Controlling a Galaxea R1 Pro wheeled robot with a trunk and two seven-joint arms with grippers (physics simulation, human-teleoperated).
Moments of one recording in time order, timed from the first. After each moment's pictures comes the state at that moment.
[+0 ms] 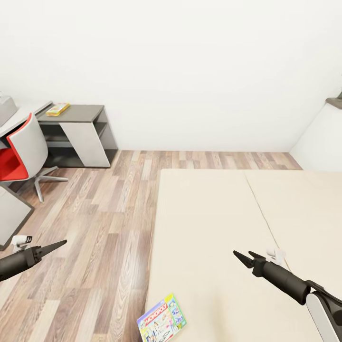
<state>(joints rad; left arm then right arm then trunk) -0.38 0.48 0.48 -1.08 0.30 0.70 -1.43 -0.14 -0.23 -0.24 -1.51 -0.45 0.57 0.64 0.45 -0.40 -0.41</state>
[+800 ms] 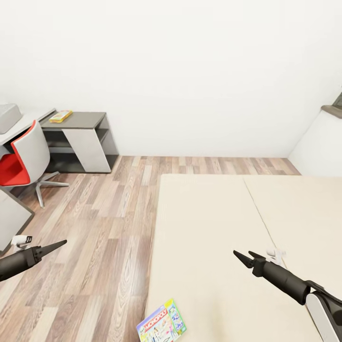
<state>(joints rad) -0.38 0.48 0.48 -1.08 0.30 0.70 -1.43 -0.14 -0.23 -0.24 -1.51 -0.45 0.57 0.64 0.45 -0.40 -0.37</state>
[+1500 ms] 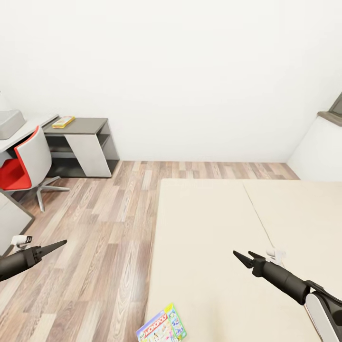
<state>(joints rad) -0.38 0.48 0.48 -1.08 0.30 0.70 -1.43 -0.14 -0.23 -0.24 -1.51 -0.45 0.57 0.64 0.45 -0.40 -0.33</state>
